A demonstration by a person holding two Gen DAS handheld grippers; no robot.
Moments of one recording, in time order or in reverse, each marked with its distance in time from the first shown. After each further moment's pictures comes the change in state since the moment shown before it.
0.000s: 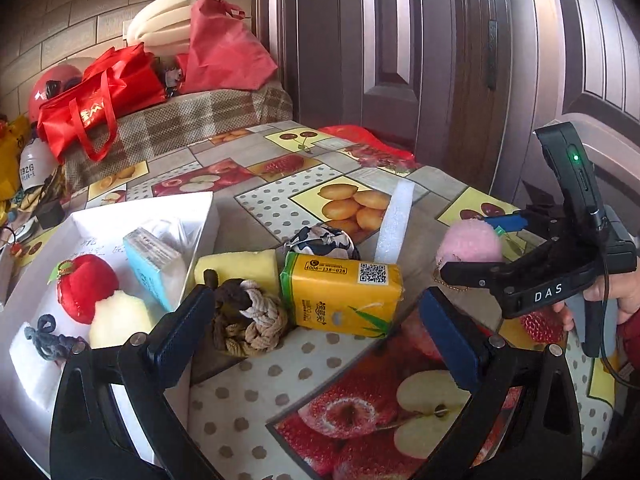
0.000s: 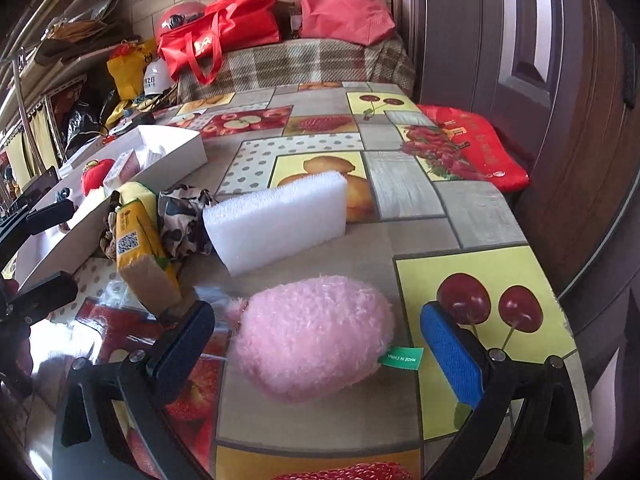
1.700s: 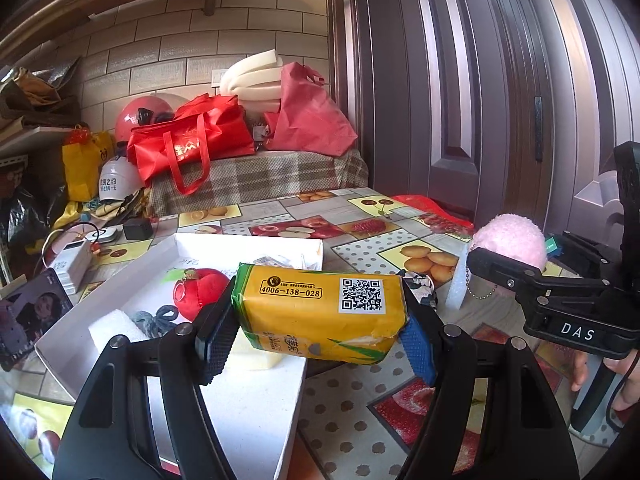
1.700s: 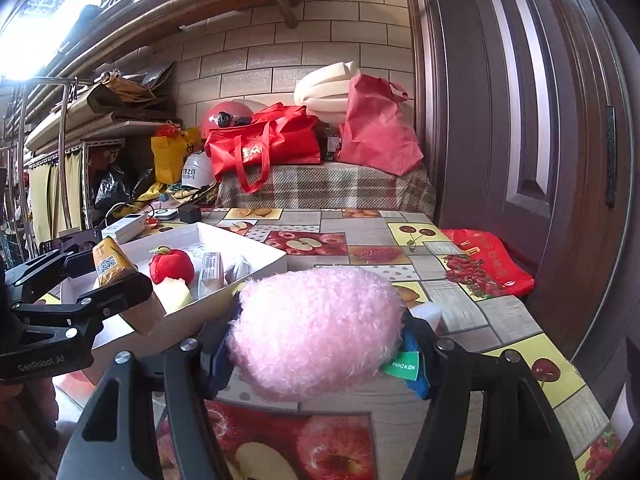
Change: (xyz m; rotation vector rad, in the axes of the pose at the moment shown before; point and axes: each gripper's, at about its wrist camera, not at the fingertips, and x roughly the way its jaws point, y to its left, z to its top) left arm -0.084 0.052 -0.035 -0.112 -0.271 0.229; right arm -0.061 0.110 -0.001 -0.094 -0.502 -0.009
